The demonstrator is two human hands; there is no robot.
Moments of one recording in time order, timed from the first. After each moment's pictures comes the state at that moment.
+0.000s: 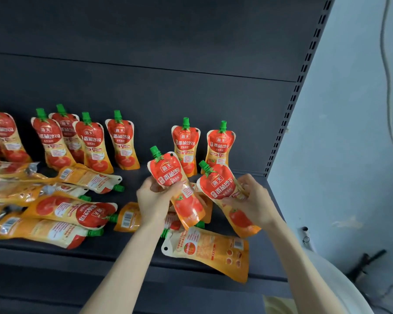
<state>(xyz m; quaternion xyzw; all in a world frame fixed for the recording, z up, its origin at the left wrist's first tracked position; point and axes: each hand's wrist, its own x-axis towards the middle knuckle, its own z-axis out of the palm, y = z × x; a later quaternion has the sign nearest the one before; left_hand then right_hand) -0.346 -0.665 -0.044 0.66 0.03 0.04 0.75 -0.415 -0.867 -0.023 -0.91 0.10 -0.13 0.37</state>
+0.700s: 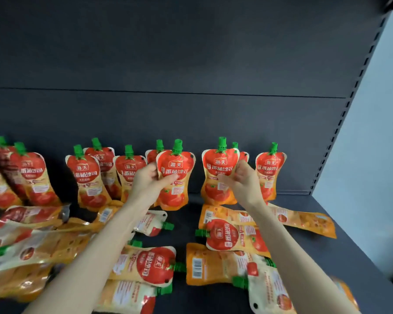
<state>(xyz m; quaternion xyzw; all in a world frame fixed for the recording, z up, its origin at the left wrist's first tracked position) -0.192 -0.533 0.008 0.73 -0.17 0.00 0.67 -0.260 -0.747 -0.006 -0.79 0.07 -0.29 0.53</state>
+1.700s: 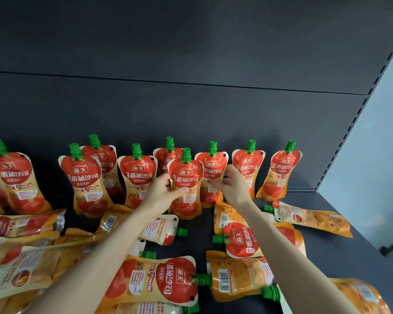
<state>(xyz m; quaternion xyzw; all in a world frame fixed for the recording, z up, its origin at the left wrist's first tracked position) -0.134 -0.527 -0.034 0.77 -0.24 -0.11 0.59 -0.194 -0.714 -0.041 -0.82 0.13 -0.24 0.50</state>
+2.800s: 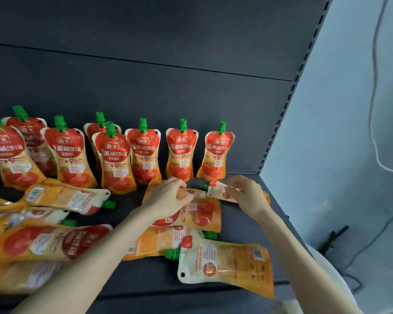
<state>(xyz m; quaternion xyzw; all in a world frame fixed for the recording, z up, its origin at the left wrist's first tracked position) -0.260 -0.657 -0.044 0.90 -0.36 -0.02 0.25 -0.360 -0.857 -0.042 -0.91 0.19 -0.17 0.34</state>
